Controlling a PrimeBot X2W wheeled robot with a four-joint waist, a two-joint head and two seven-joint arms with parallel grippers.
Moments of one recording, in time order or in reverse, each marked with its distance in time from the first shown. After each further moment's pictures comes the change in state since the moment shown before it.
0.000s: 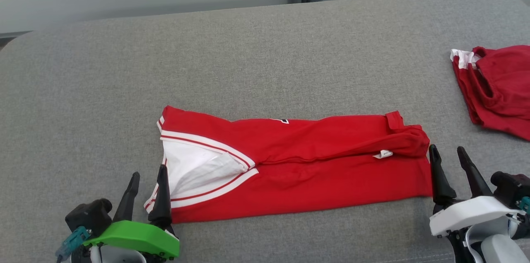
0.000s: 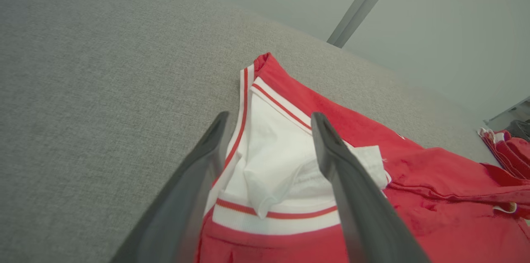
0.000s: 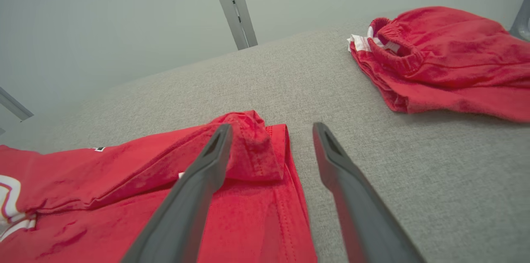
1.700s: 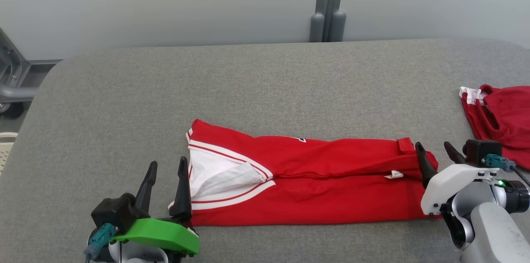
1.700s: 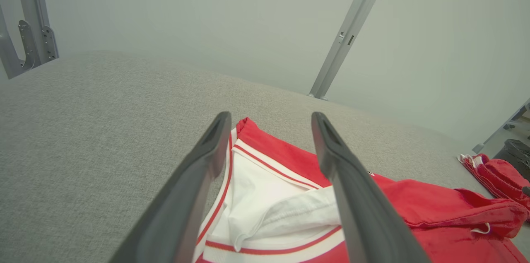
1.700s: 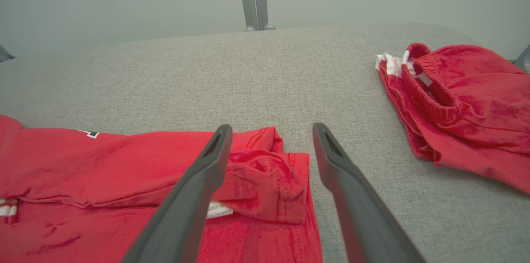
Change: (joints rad) left arm -0.028 -0.063 -0.023 0.005 0.164 -0.006 -0.049; right arm -0.155 0.050 -0.090 0.170 -0.245 0.000 0.266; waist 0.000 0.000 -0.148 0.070
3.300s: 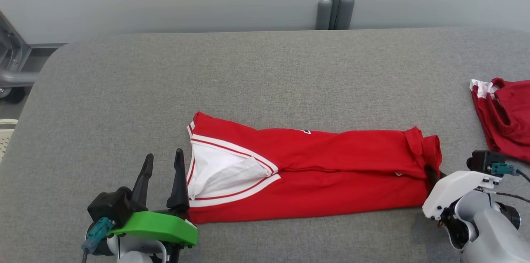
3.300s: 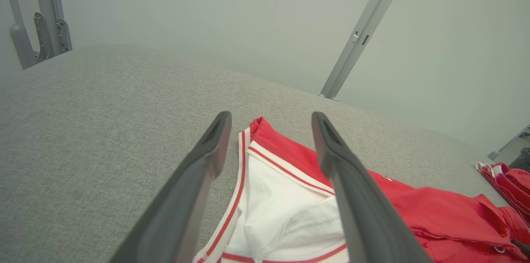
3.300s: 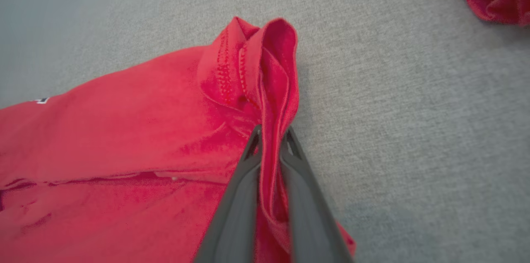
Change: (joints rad) left arm -0.020 -0.048 0.065 0.030 0.042 -0.038 0.000; right arm -0.098 -0.030 0.061 0.336 0.255 0.000 0.018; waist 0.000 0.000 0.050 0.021
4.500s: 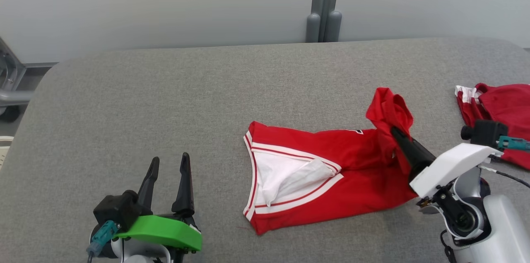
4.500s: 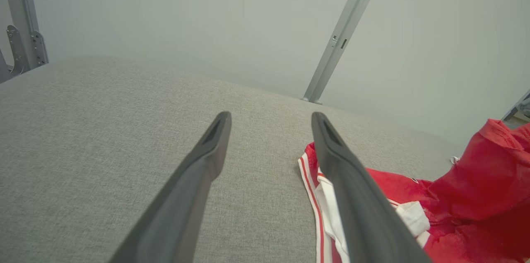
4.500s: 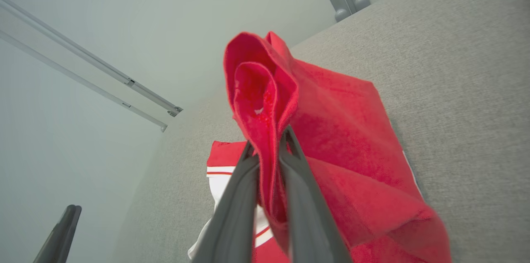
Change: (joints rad) left arm 0.015 0.000 -0.016 -0.012 0.012 -0.006 0.005; right arm 0.156 0.039 0.005 -0.678 0.353 0.000 0.323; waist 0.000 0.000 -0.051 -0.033
